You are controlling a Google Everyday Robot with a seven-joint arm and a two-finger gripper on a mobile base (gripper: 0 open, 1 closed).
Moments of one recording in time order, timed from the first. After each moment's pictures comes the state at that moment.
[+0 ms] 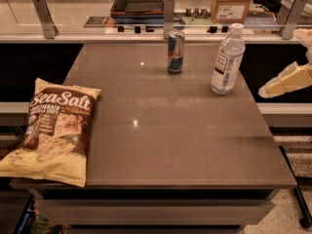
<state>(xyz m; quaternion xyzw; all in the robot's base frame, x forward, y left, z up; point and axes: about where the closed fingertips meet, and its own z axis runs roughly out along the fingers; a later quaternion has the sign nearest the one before) 0.559 -0.294 0.961 -0.44 0.77 0.01 0.46</state>
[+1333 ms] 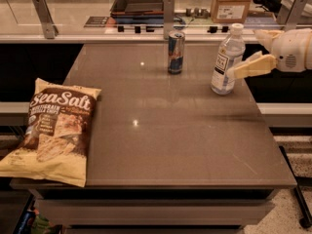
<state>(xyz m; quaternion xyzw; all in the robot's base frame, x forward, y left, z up) 0.634 -0.235 0.947 -0.40 0.72 0.18 0.54</state>
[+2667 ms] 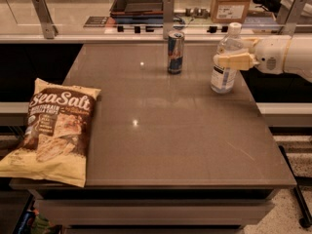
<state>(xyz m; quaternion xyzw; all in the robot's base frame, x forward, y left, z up) 0.666 -0.210 0.931 -0.38 0.69 0.23 0.57</state>
